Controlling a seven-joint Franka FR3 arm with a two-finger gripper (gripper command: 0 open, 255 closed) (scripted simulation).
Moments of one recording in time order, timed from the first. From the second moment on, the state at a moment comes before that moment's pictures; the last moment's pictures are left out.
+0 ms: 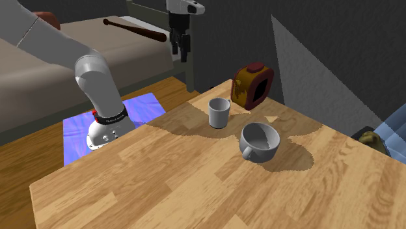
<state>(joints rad) -0.06 -0.65 -0.17 -2.46 -0.14 1.71 -0.09</state>
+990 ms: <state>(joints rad) -0.13 -0.20 -0.40 -2.34 -0.20 2.08 -0.34</state>
